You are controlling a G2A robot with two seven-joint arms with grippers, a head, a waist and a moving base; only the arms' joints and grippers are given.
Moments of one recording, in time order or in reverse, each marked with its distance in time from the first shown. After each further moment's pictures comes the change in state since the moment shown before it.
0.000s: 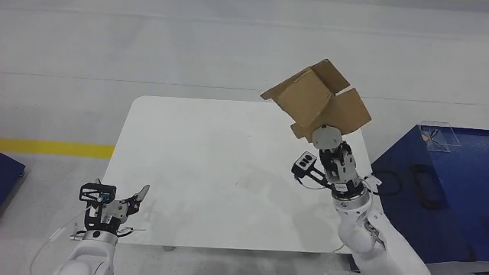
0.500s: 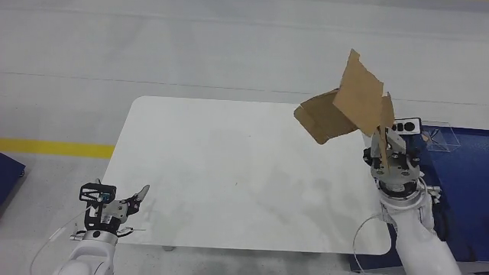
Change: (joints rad) left arm 0.000 0.000 0.000 0.000 0.000 0.000 0.000; right arm 0.010 -0.004 0.241 0.062 -0.951 -0.714 0.386
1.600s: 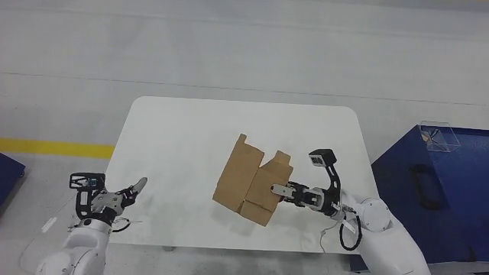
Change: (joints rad) left arm -0.100 -0.004 -0.085 -0.024 -0.425 -0.078 -0.332; right arm 0.110 -0.034 -0.280 0.257 -0.740 -0.205 -0.007
